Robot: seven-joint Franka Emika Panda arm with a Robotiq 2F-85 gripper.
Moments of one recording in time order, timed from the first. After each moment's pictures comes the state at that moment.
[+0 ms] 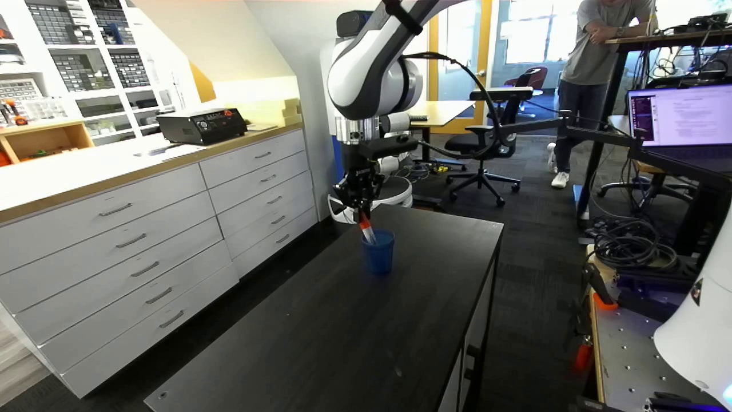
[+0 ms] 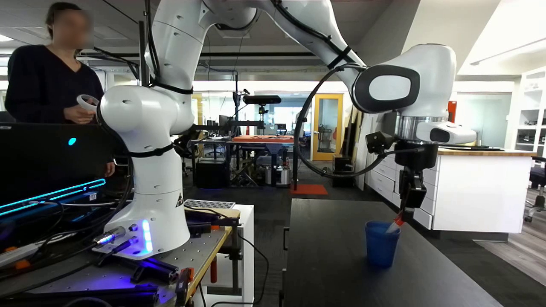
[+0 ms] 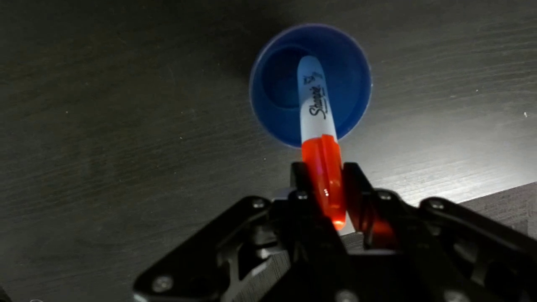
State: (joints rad) arm -0.05 0.35 -0.04 -2.01 0.15 2.36 0.08
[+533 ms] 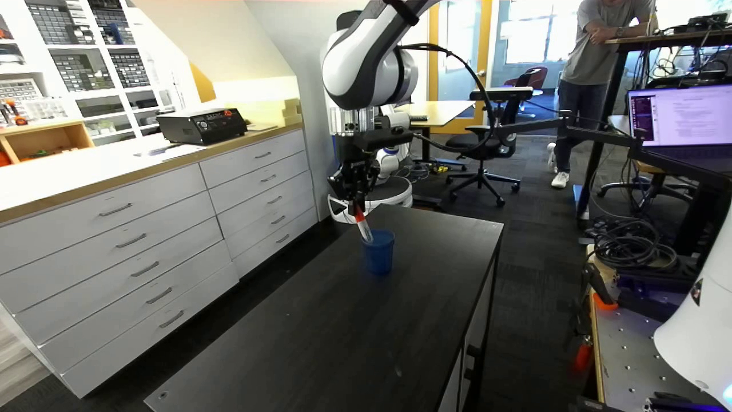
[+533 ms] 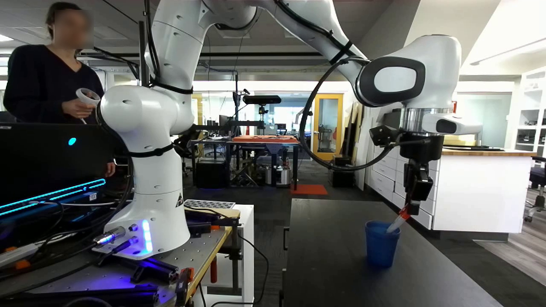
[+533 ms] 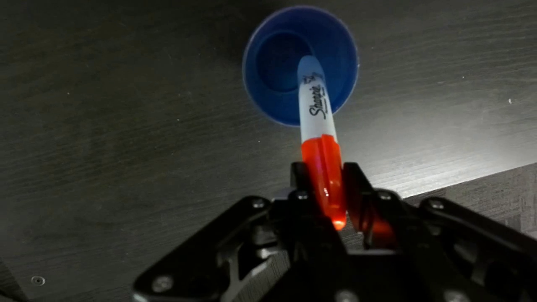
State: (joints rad) arm -0.05 0.34 -0.04 -1.97 0.14 2.33 0.08
